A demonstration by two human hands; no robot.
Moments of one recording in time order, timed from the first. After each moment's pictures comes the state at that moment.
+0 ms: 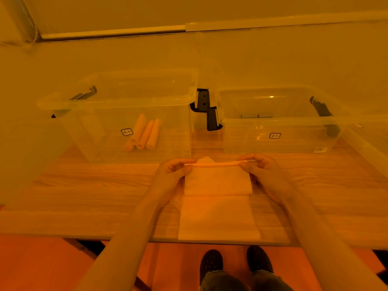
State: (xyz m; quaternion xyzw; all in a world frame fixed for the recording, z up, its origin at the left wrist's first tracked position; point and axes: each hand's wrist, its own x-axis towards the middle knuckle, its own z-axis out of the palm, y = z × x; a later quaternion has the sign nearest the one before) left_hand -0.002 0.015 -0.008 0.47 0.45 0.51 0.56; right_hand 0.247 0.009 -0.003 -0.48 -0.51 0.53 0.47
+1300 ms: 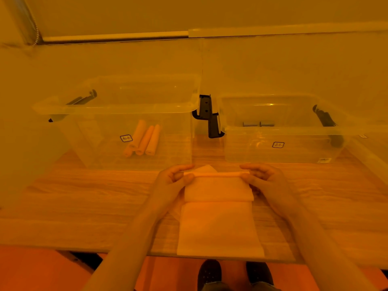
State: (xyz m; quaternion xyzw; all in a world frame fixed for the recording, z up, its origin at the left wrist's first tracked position) left_hand -0.004 0.015 -0.011 0.49 0.46 0.50 0.54; right_hand 0.242 0.007 -0.003 -0.49 -0.50 0.51 0.50
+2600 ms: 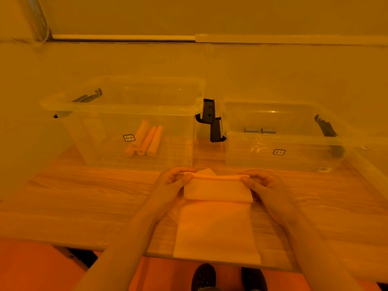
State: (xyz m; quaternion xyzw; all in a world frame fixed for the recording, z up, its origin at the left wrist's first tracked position) left_hand -0.004 0.016 -0.007 0.50 0.46 0.50 0.54; right_hand 0.243 0.009 -0.006 -0.48 -0.49 0.52 0.50
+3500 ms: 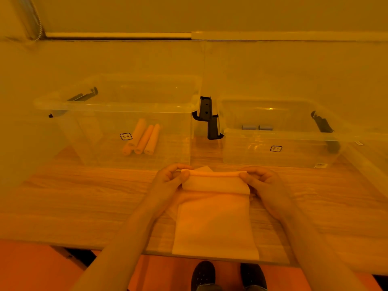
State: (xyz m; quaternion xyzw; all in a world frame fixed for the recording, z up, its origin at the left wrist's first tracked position) left_hand -0.004 0.014 -0.006 0.51 0.47 0.51 0.51; right_hand 0.243 0.011 -0.008 -0.49 -0.48 0.51 0.51
